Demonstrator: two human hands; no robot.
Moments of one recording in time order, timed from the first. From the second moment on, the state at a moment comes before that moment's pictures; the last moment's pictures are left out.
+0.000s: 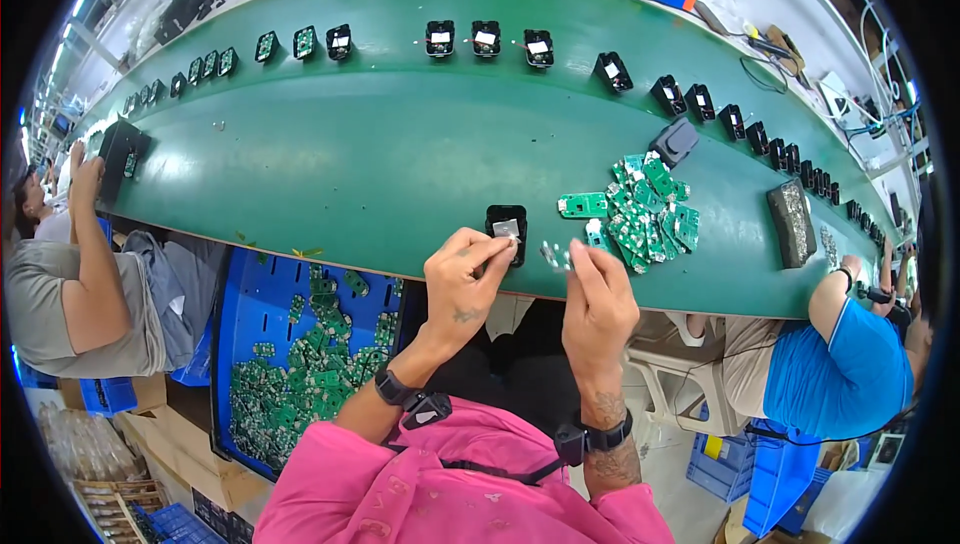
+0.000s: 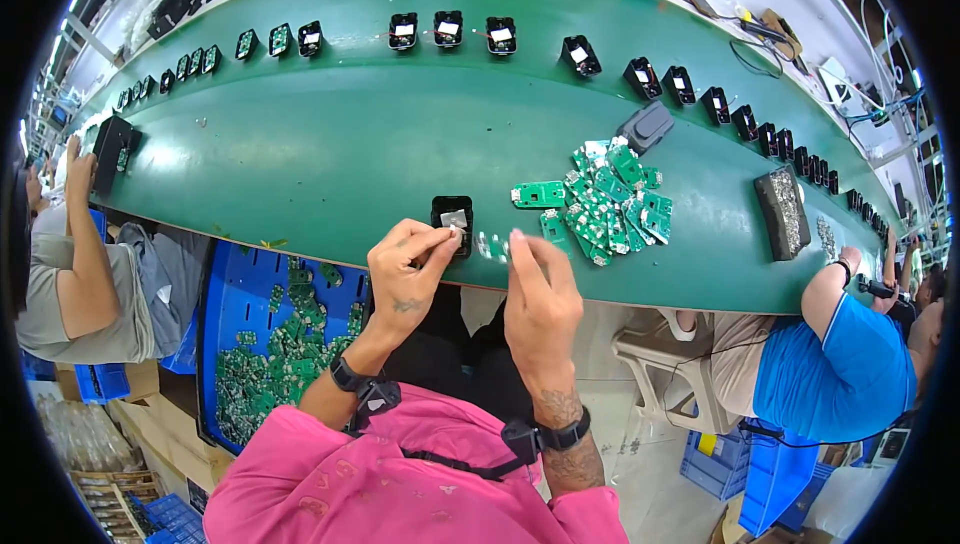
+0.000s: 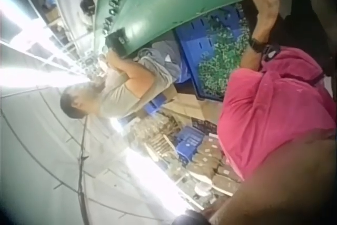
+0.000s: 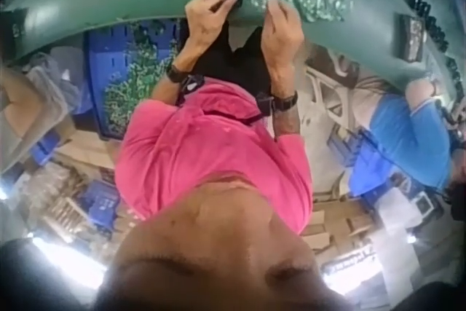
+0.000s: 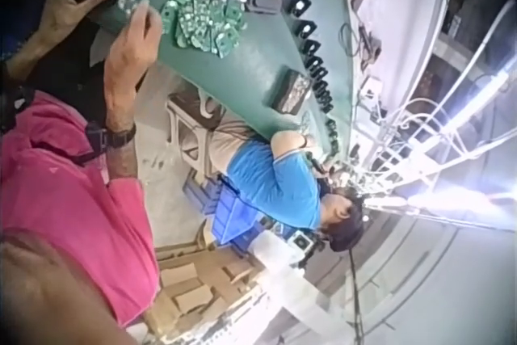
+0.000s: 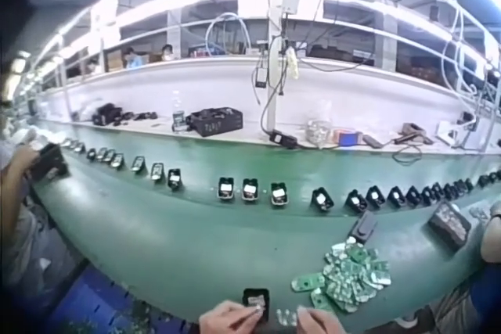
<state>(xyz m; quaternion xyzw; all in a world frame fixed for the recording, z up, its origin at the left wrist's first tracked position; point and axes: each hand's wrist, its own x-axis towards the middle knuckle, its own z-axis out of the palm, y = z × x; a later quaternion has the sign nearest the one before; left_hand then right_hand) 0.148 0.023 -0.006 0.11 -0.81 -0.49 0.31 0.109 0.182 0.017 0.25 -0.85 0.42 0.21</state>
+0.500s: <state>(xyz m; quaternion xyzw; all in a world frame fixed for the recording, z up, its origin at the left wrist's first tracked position) 0.145 0.019 -0.013 0.05 -0.83 -0.46 0.31 0.100 0.158 0.012 0.30 -0.83 0.44 0.14</state>
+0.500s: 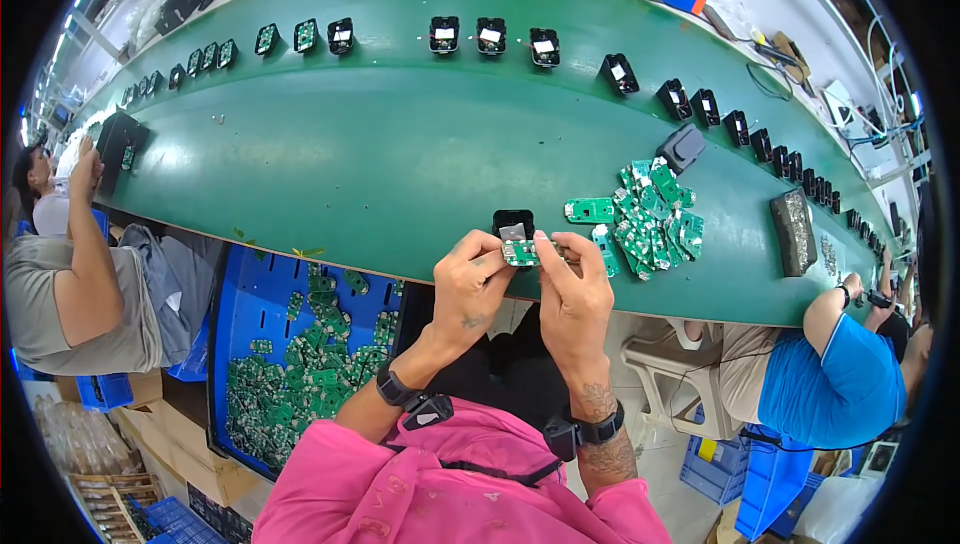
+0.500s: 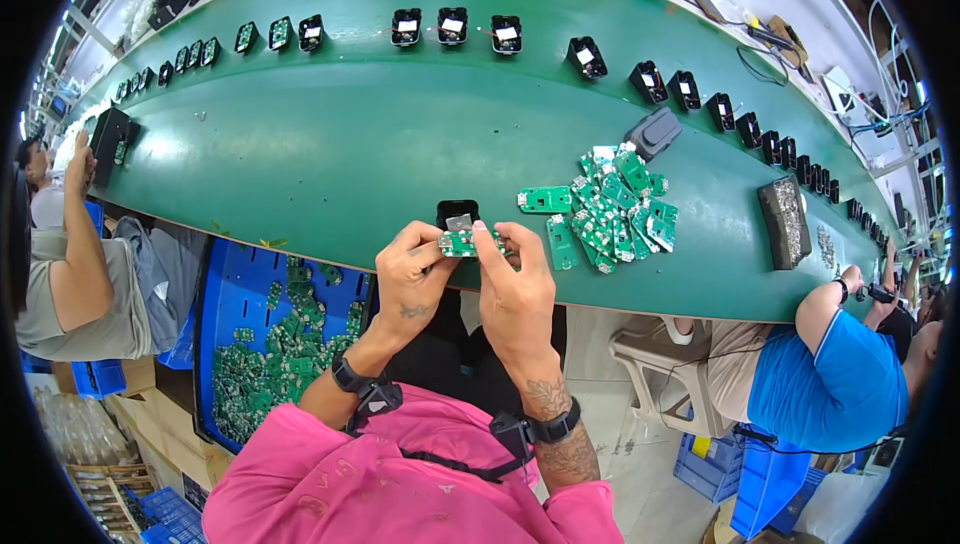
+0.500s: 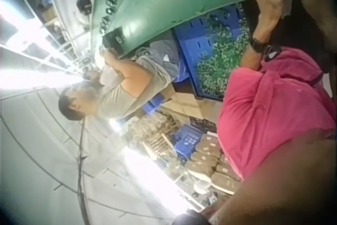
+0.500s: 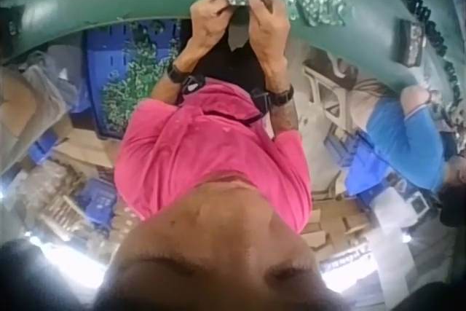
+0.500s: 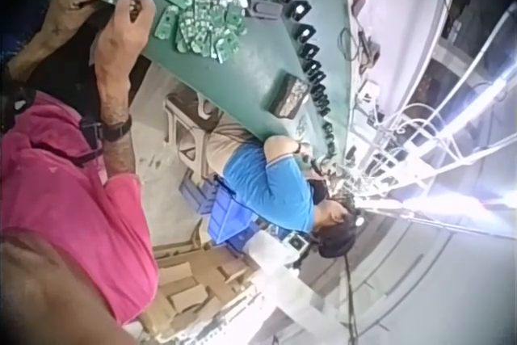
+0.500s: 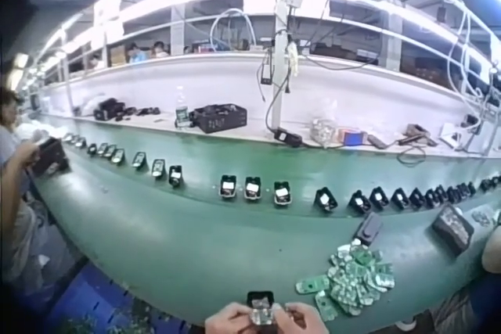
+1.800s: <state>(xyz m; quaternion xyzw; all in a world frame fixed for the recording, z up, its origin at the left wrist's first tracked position) 0.156 0.011 0.022 0.02 -0.59 -0.81 -0.01 0.117 0.166 0.013 0.19 -0.78 0.60 0.03</state>
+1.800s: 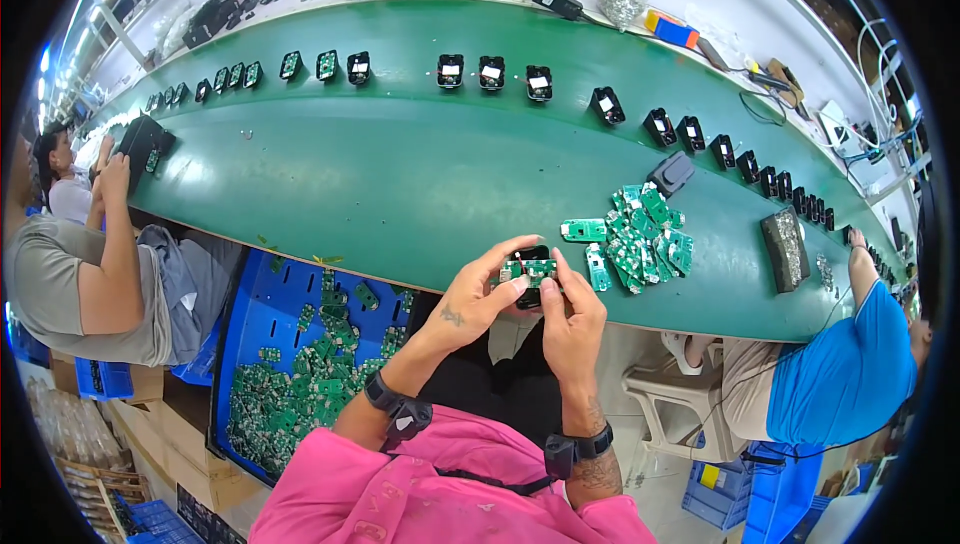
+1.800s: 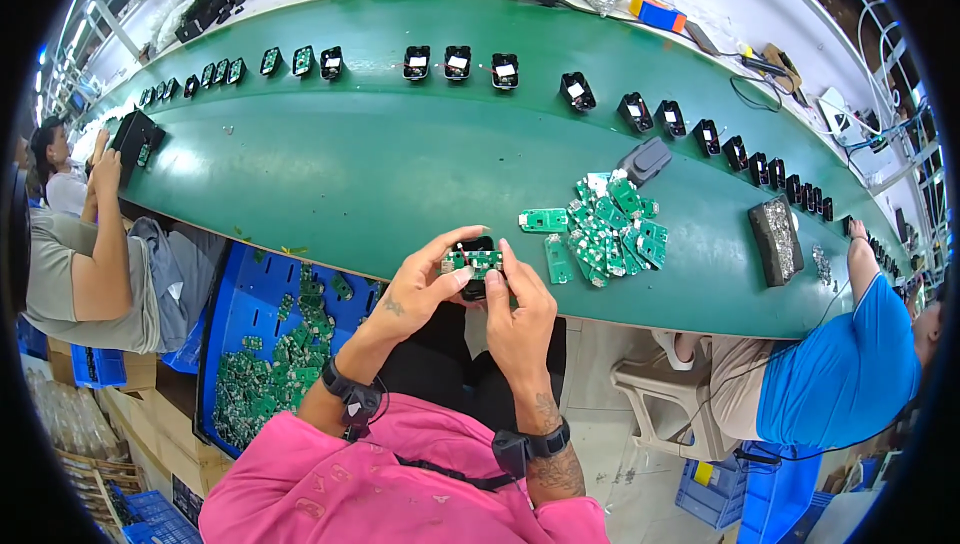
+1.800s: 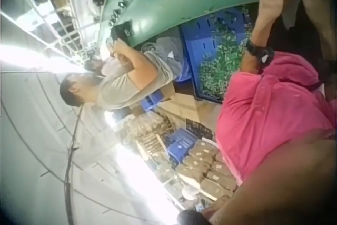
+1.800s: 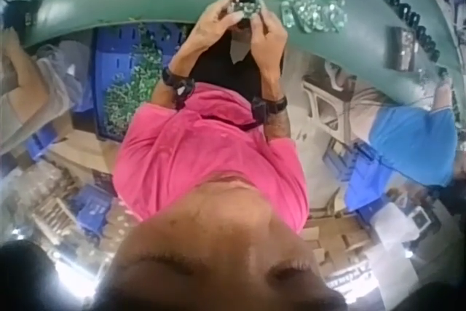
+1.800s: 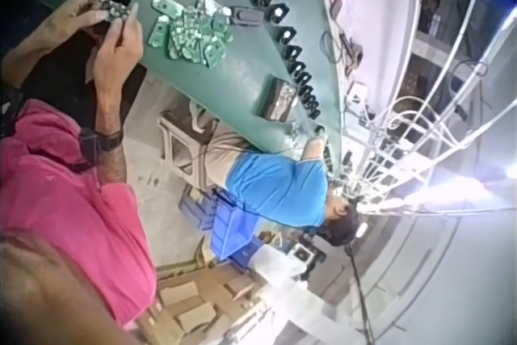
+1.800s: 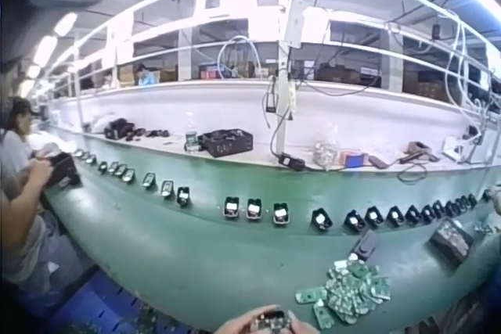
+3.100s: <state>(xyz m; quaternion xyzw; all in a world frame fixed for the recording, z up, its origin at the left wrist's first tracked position) 0.220 0.042 0.076 -0.07 -0.85 -0.48 0.20 0.172 0.191 0.081 0.31 -0.84 0.43 0.13</state>
